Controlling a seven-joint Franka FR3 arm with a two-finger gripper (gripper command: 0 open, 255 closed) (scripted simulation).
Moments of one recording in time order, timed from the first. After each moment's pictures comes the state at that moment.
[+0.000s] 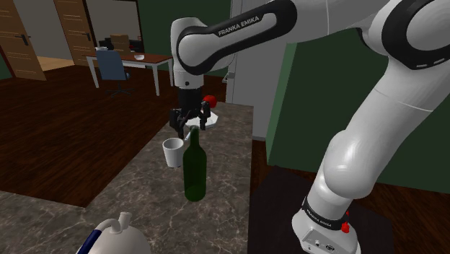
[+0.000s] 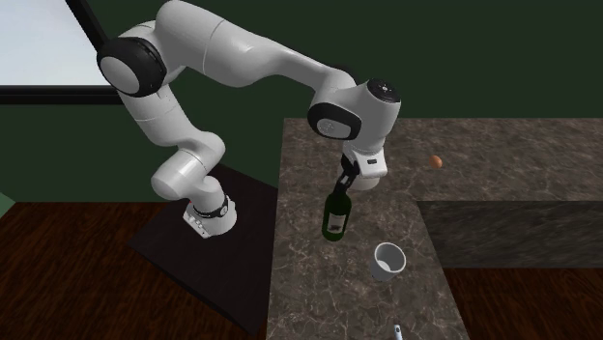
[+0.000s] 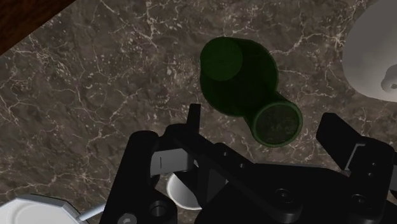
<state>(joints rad) 0.06 -0.17 0.24 -2.17 0.12 1.92 0.34</state>
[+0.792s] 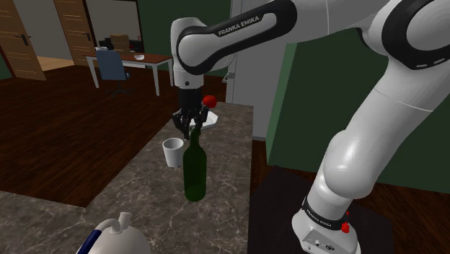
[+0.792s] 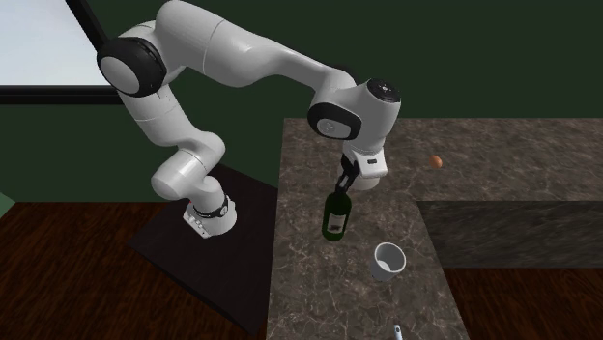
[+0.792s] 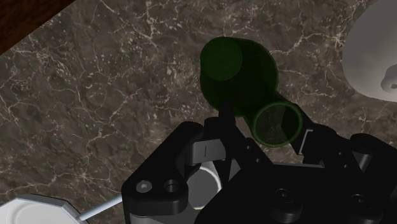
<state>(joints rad) 0.06 -0.17 0.24 -2.17 0.12 1.92 0.34</state>
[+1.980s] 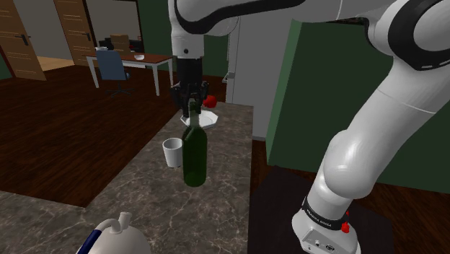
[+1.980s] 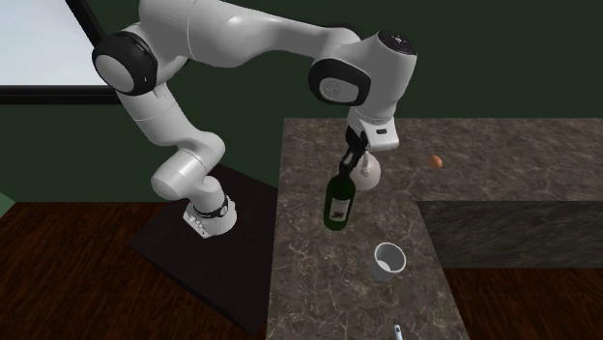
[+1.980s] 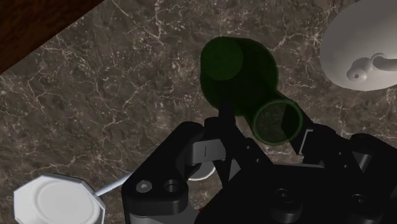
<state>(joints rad) 0.05 -0.20 0.23 -1.98 0.12 1.70 0.35</state>
